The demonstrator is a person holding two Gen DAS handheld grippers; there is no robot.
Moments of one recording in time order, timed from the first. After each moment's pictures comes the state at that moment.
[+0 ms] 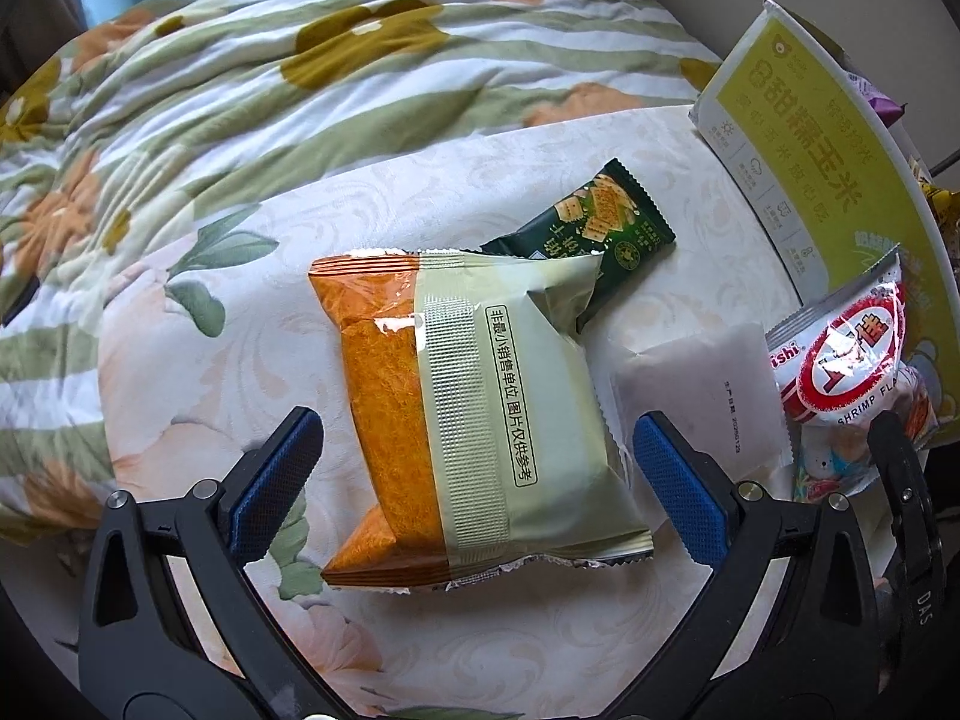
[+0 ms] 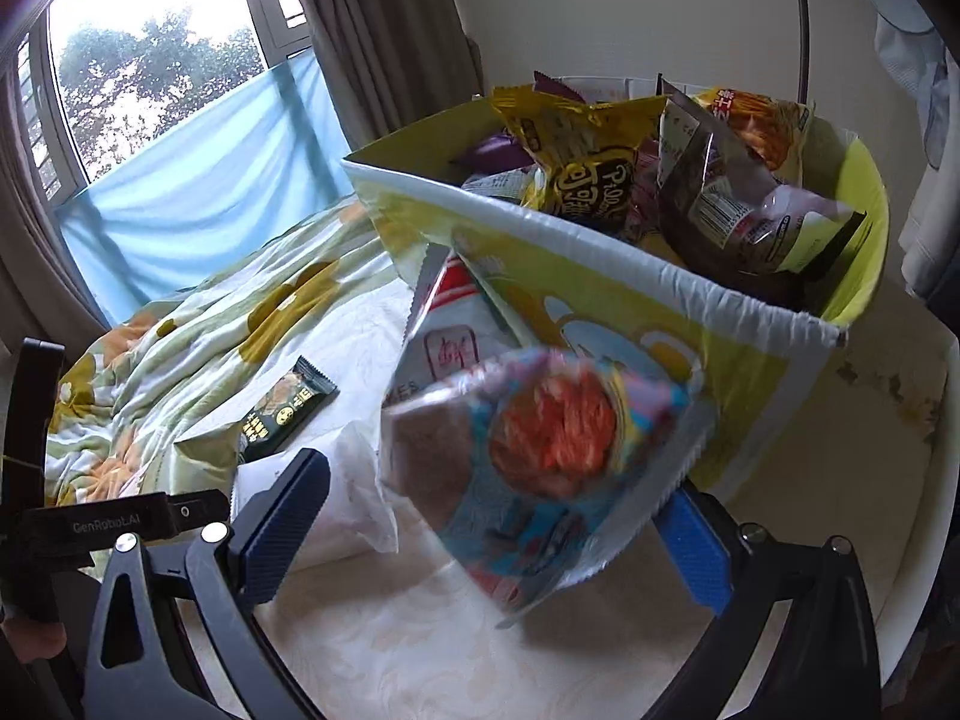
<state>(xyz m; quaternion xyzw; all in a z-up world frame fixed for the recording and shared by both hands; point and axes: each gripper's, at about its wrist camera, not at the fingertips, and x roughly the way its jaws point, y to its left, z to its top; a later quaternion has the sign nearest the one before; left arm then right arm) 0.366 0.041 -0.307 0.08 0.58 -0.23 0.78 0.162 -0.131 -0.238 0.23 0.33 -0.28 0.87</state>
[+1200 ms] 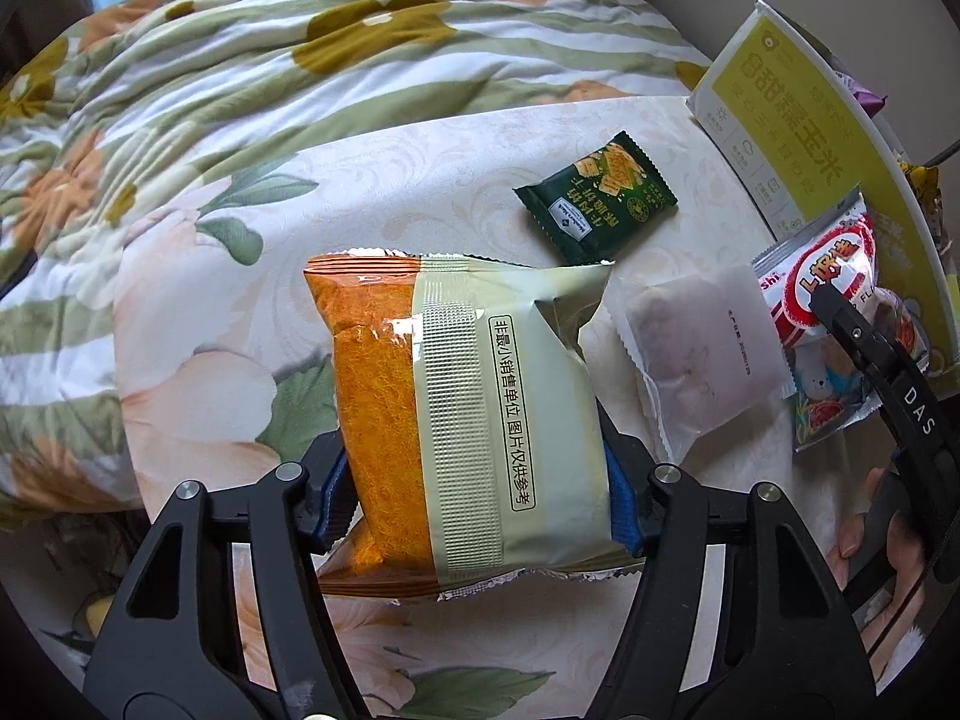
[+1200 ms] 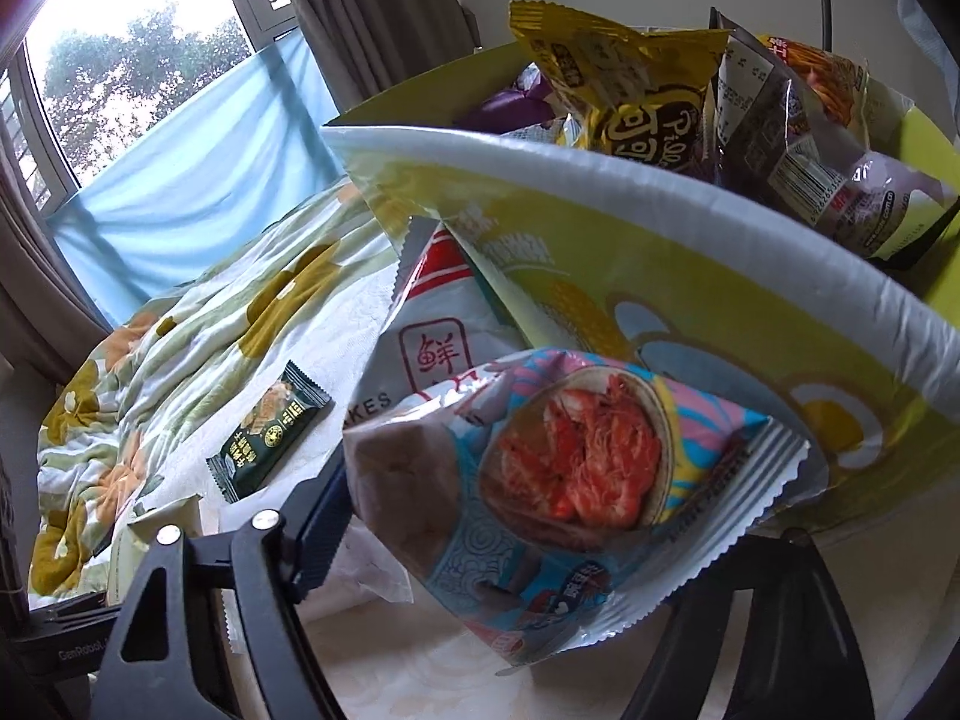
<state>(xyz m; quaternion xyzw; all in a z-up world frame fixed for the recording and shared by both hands) 0.341 0.076 -0.306 0.06 0.58 -0.24 0.78 0.203 -0.154 -0.258 0.25 0.36 -0.26 0.86</state>
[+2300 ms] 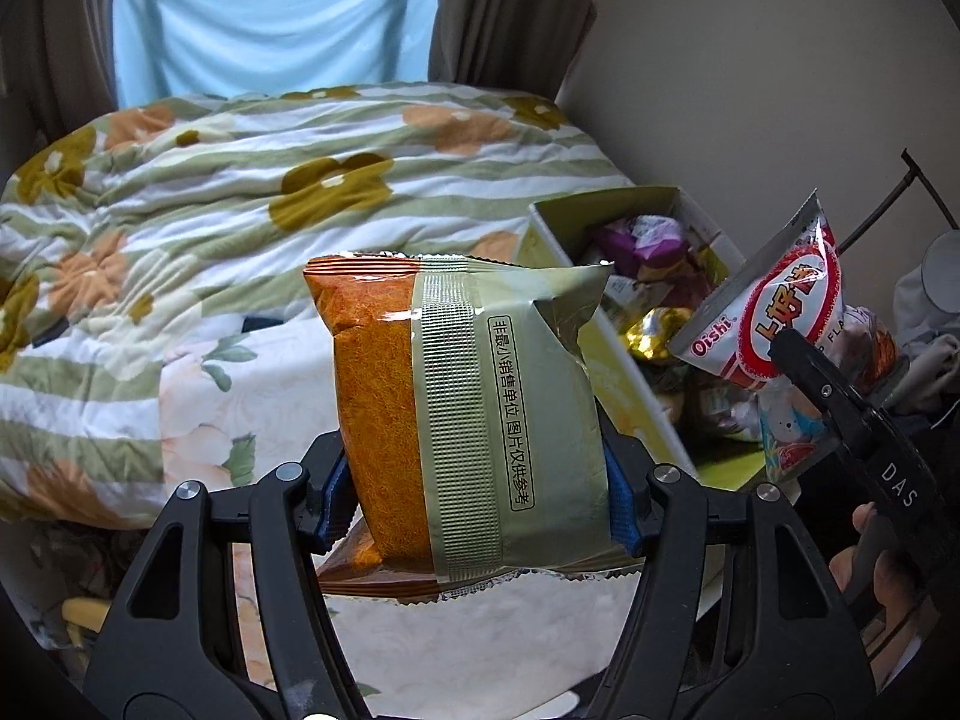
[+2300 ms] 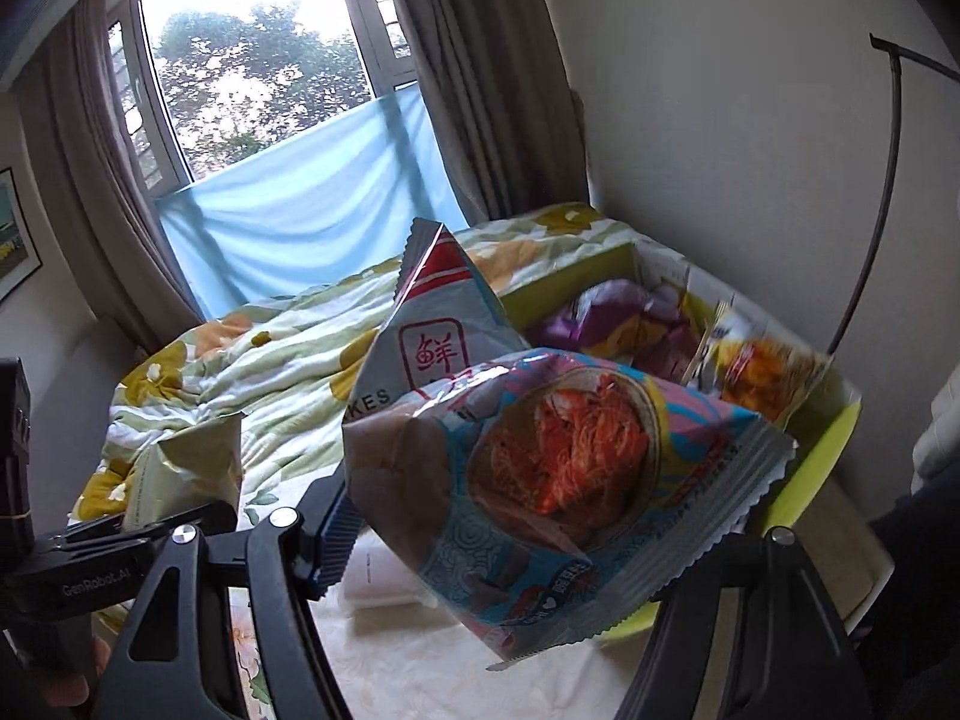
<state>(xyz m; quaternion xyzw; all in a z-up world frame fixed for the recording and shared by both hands) 0.262 -0.015 -0.104 0.01 0.46 -0.25 0.85 0.145 -0.221 -0.084 0.18 0.31 -0.14 0.92</state>
